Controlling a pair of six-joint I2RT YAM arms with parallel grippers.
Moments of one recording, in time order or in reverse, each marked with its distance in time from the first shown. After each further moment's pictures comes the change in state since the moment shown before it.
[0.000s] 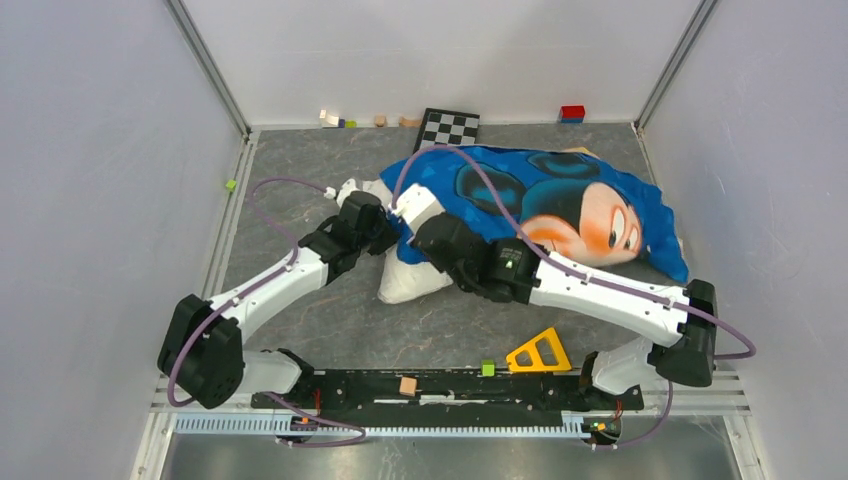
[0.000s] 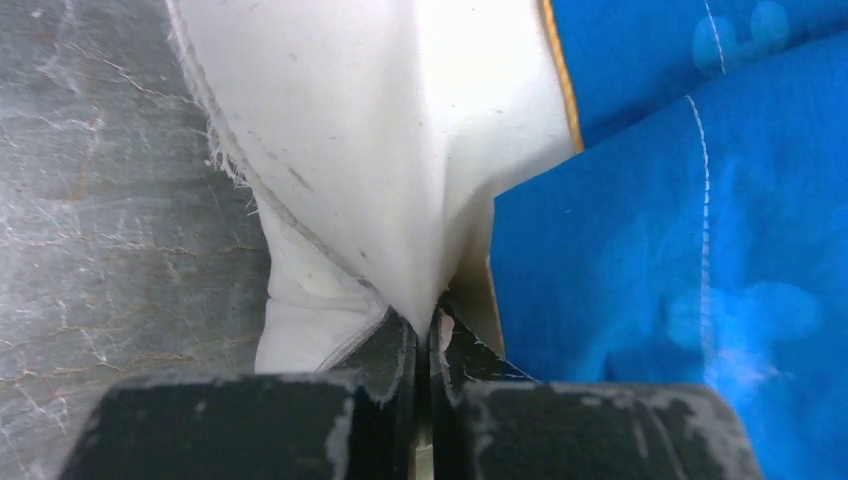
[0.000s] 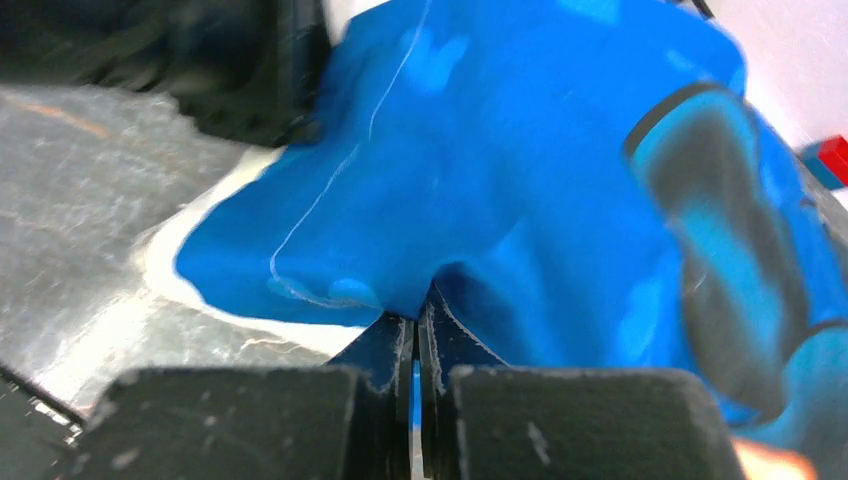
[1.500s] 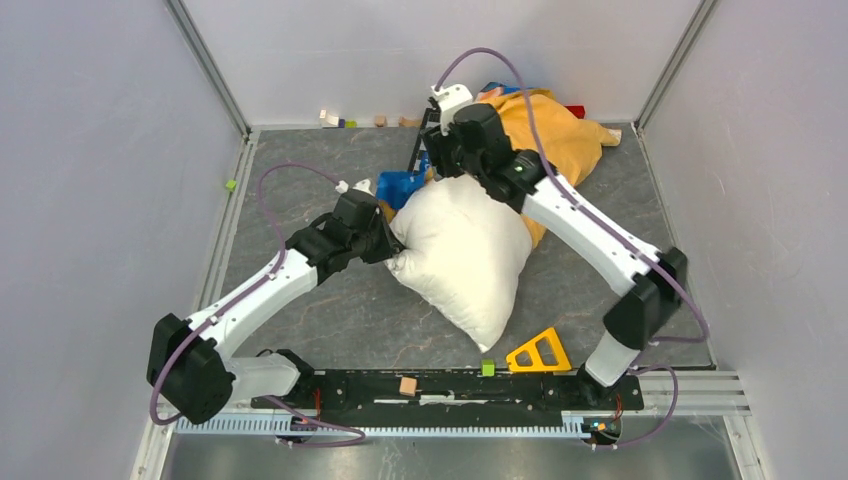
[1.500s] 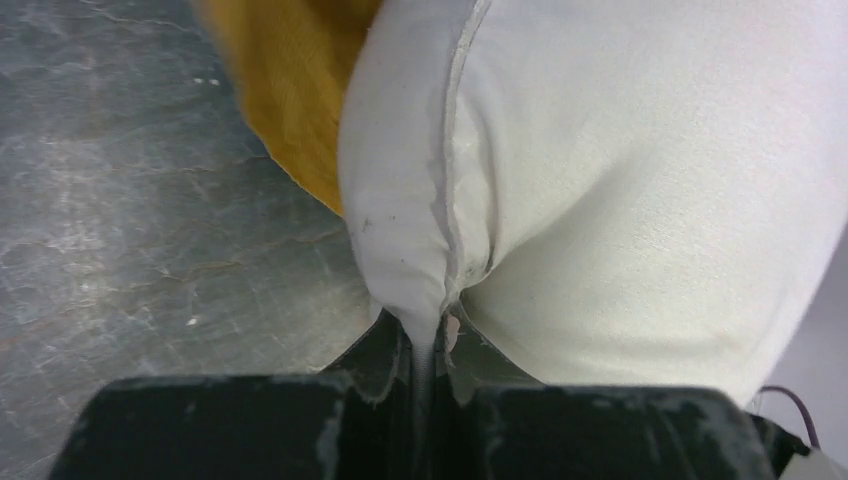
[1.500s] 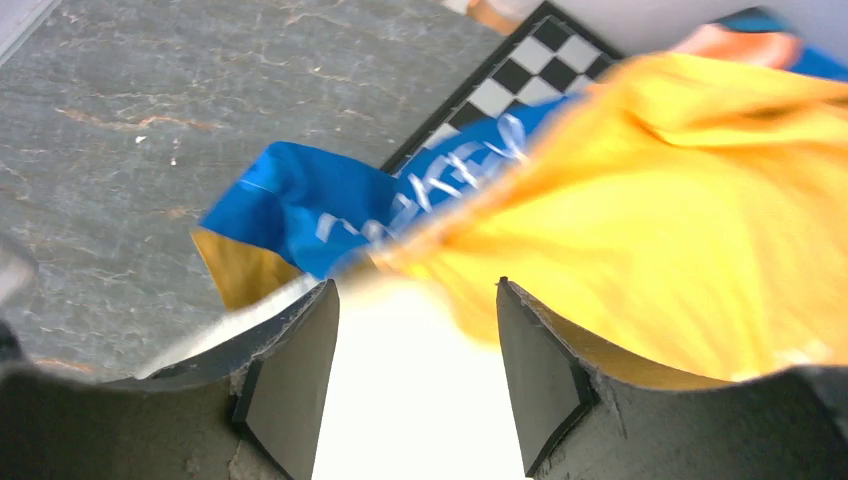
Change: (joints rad) left arm -0.074 -0.093 0.103 -0.266 0.125 0.234; right arm -0.507 0.302 0.397 0.065 -0.414 0.021
